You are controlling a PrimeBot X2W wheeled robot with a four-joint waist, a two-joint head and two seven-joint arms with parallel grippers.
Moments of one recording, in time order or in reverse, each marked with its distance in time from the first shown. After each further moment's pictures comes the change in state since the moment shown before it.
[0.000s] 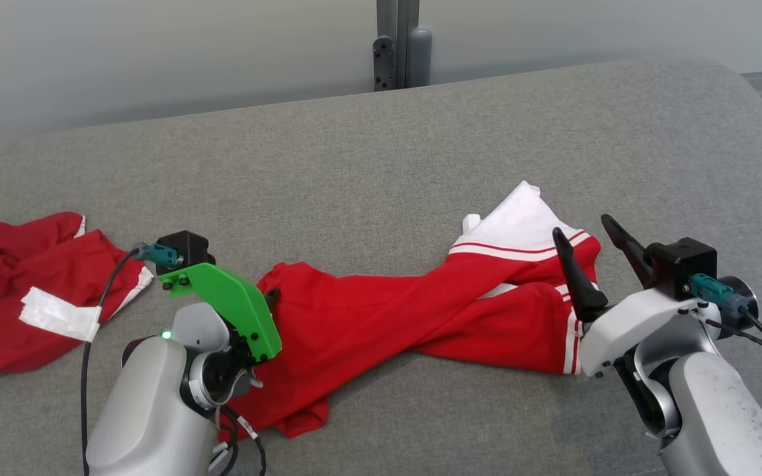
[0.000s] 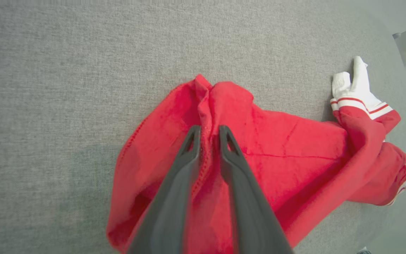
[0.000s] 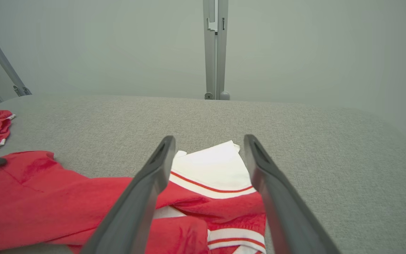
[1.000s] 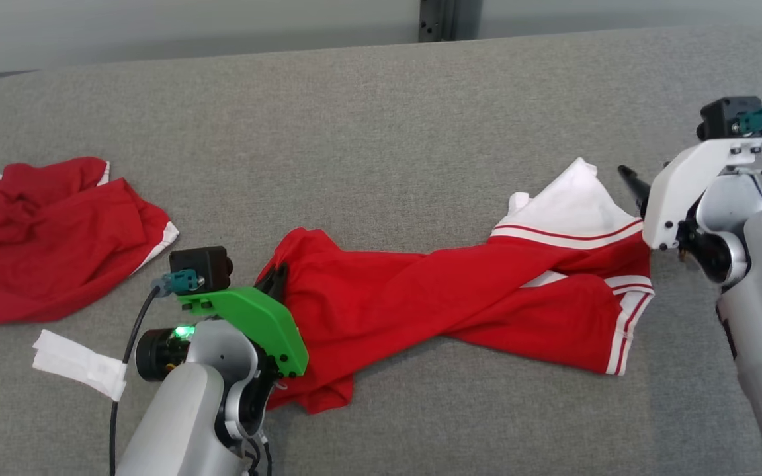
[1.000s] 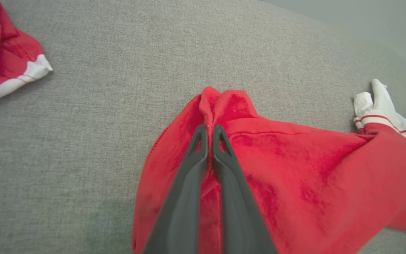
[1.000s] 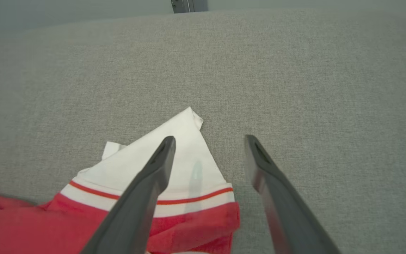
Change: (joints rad) left arm 0.102 -0.007 -0.081 -0.169 0.124 0.035 -0.295; right arm -0.413 -0.099 -0.091 0.373 0.128 0.000 0.504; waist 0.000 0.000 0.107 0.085
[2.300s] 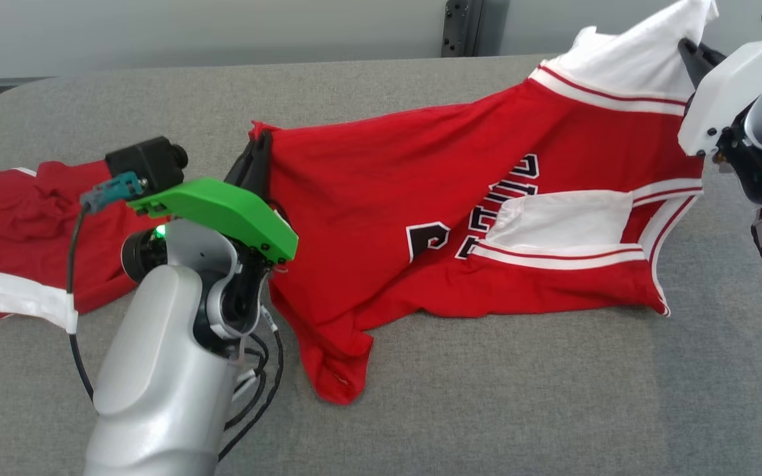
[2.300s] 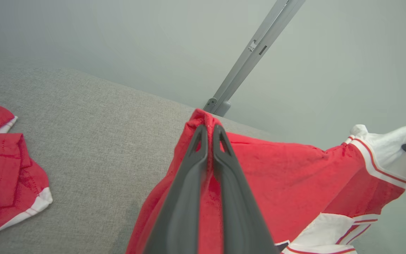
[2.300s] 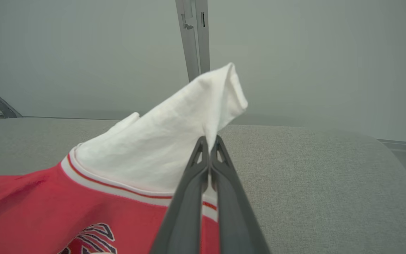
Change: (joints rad) left arm -0.213 -0.032 0.038 -0.027 -0.164 0.044 -0.117; right arm -0.180 -0.065 0.022 -0.020 0.045 0.000 -0.113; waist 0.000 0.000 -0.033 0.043
